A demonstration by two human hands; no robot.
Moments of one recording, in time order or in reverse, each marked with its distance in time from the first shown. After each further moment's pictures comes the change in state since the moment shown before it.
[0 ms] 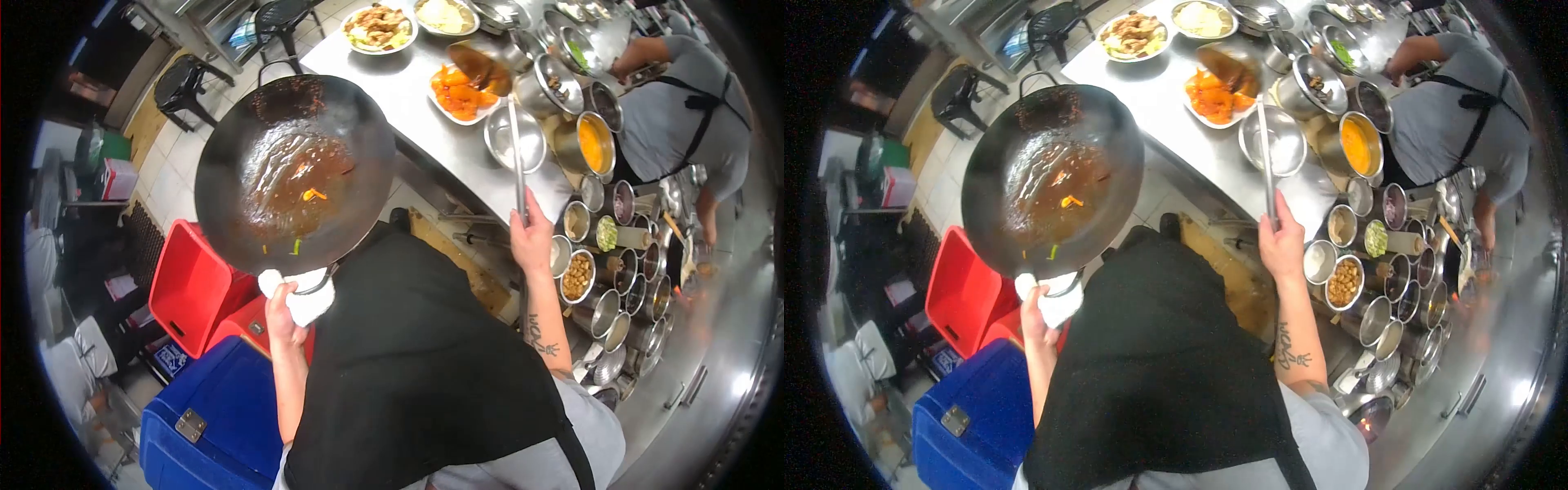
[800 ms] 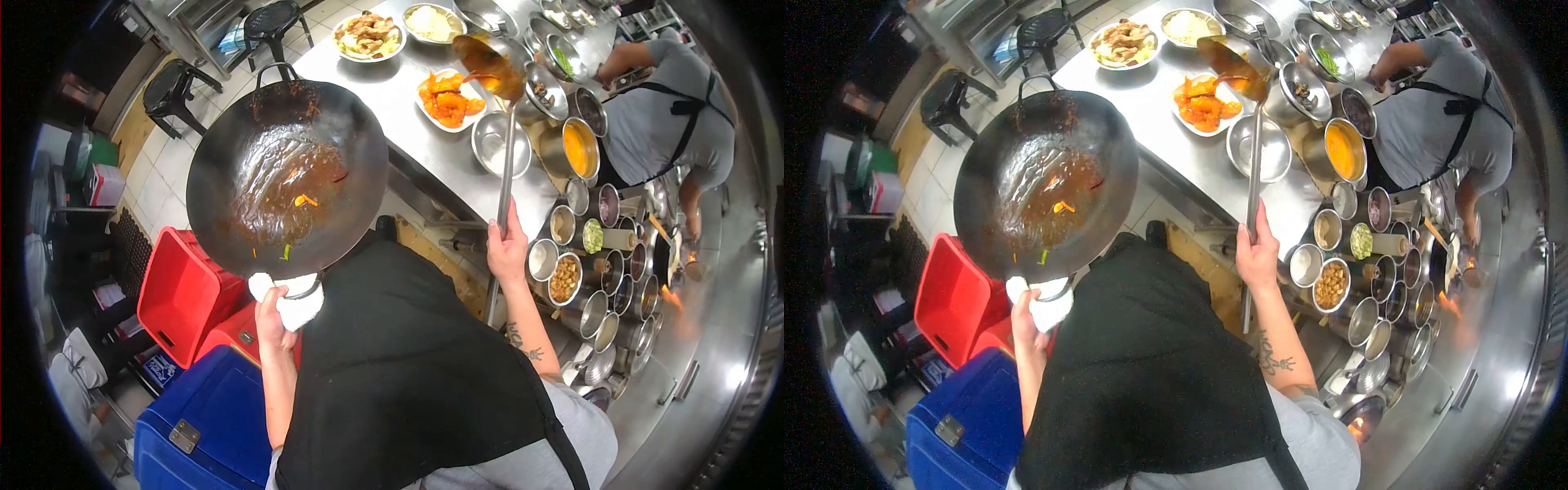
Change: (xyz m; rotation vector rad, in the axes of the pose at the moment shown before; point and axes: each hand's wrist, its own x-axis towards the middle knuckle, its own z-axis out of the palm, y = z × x) left_hand 0.004 0.007 0.003 0.033 -0.015 -0.001; right_hand -0.014 0.011 0.023 0.131 0.086 -0.129
